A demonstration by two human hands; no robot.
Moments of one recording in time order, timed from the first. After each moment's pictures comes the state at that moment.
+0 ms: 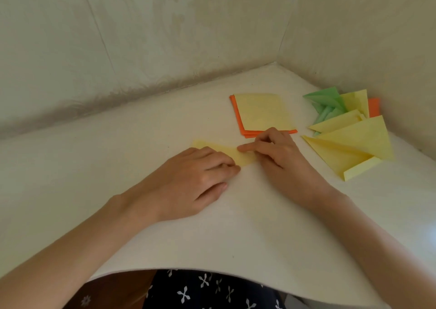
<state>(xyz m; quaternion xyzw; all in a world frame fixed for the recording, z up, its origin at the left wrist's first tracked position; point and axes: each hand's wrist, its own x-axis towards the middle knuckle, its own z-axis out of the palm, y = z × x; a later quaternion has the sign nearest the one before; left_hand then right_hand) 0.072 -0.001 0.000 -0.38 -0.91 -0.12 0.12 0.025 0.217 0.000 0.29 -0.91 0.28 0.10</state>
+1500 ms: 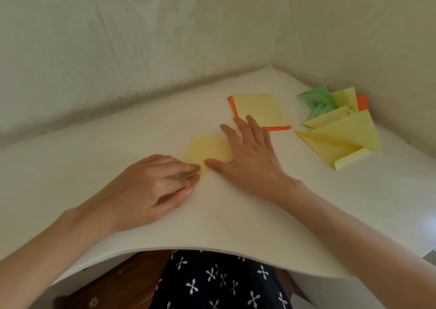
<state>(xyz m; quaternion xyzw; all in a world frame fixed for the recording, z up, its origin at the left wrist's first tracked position) 0.112 -0.050 0.008 -0.37 -0.91 -0.13 0.14 0.047 0.164 0.014 0.21 -0.97 0.11 0.01</state>
